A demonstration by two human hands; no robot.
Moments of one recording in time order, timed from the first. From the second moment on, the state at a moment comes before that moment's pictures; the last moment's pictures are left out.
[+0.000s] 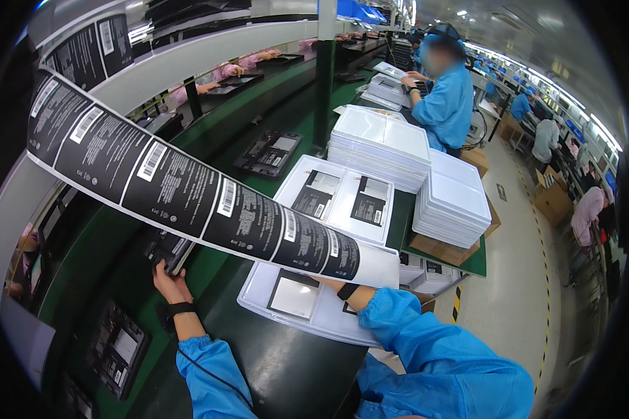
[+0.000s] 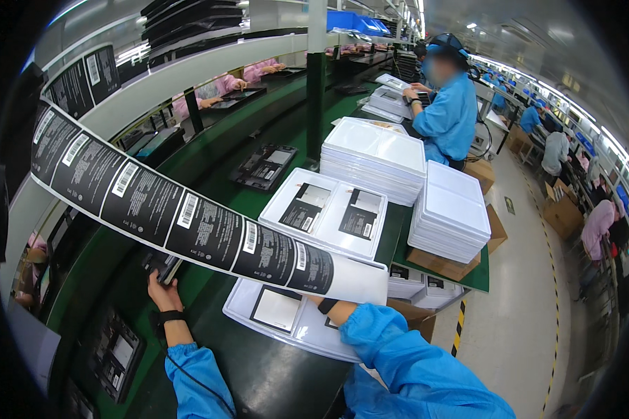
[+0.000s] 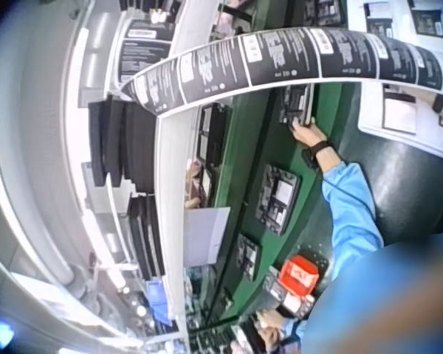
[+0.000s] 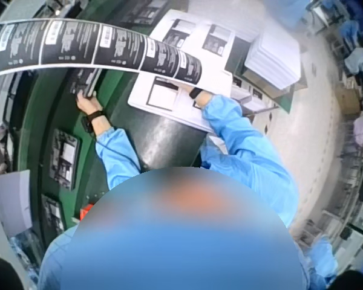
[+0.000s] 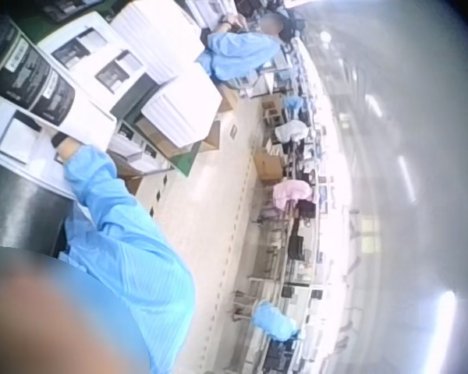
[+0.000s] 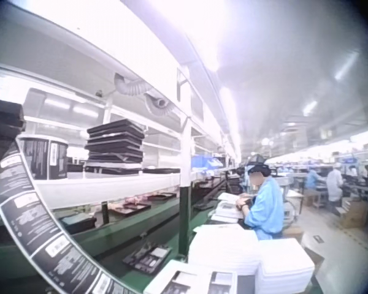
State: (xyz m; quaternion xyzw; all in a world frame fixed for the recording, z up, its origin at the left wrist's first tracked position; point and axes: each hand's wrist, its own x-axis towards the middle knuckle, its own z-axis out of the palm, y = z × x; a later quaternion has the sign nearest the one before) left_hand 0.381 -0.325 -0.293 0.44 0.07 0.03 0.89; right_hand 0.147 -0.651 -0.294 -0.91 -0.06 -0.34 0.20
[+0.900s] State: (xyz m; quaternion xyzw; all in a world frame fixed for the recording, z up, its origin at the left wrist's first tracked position) left_hand -0.011 -0.170 -0.281 0.69 0.06 0.07 0.72; right_hand 0.132 -0.650 -0.300 -0.88 0.02 -0.40 0.25
